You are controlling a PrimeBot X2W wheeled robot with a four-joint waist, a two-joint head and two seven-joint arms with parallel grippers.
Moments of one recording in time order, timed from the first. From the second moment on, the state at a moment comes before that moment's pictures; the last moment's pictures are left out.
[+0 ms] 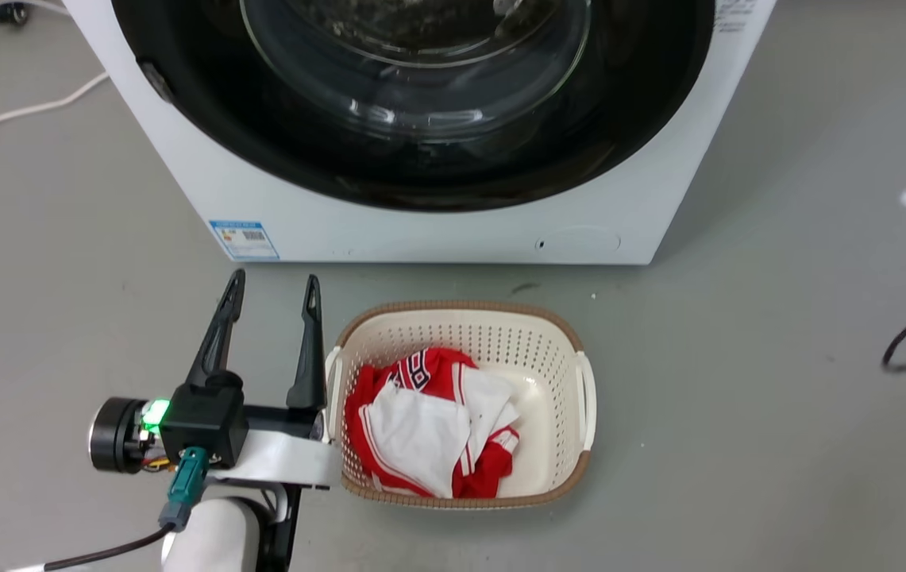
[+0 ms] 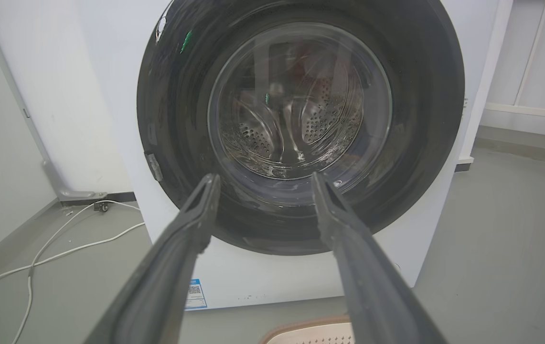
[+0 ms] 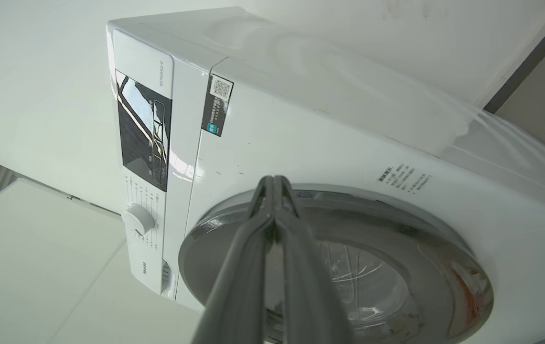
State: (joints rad) left arm -0.15 0.06 -0.10 0.02 -0.02 0.02 -0.26; right arm -0.79 -0.17 -0.25 0.50 1.30 0.13 0.21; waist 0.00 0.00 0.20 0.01
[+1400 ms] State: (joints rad) left arm -0.34 0.05 -0.20 0.01 -0.03 0.05 -0.26; right arm -1.57 -0.28 -0.12 1.05 0.91 0.13 0.70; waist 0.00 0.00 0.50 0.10
